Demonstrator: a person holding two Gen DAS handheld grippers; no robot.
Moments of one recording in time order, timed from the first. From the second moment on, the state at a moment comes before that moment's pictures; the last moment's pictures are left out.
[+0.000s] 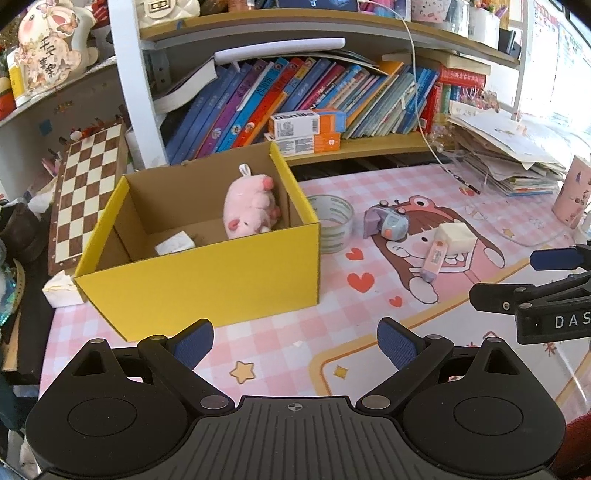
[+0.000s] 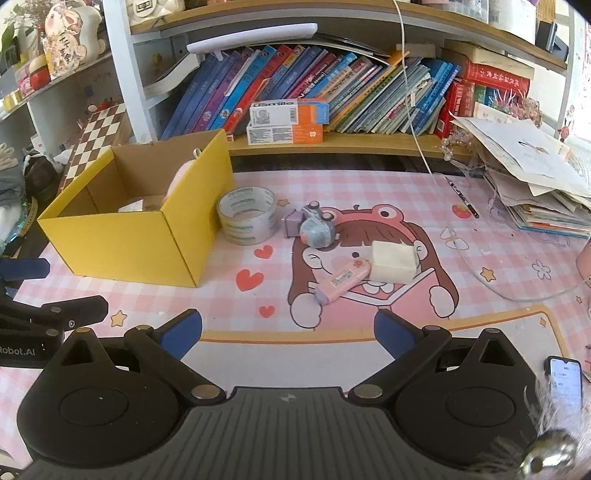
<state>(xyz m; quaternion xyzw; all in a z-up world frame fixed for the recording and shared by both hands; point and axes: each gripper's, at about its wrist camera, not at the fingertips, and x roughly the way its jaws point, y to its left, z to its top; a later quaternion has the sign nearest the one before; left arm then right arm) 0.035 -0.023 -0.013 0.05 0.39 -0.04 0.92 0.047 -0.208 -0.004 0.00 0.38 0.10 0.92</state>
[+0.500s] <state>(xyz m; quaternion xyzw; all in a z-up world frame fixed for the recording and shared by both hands) 0.044 -0.054 -0.019 0.05 0.39 -0.04 0.92 0.058 -0.238 -0.011 0.01 0.39 0.11 0.92</state>
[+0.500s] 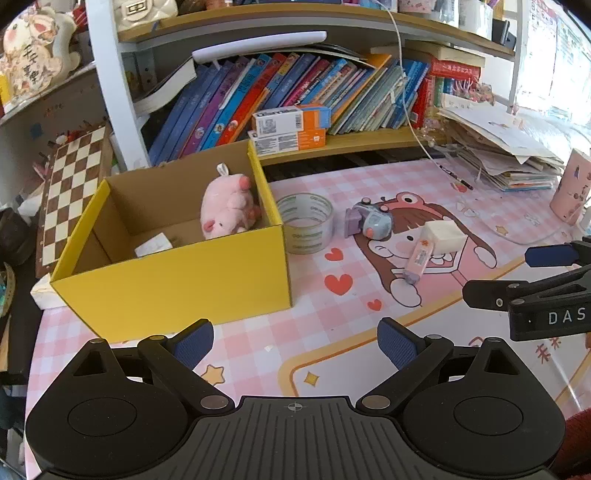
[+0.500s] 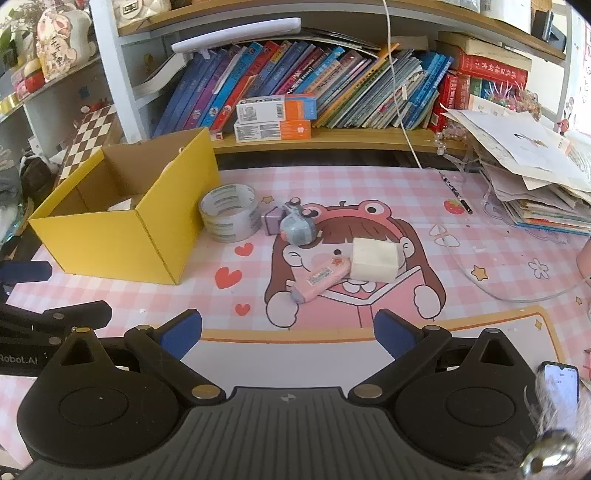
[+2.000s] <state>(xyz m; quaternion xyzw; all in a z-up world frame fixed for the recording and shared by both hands) 0.073 -0.096 -0.024 0.11 0.41 -0.07 0.90 0.091 -0.270 -0.026 0.06 0.40 0.10 0.91</state>
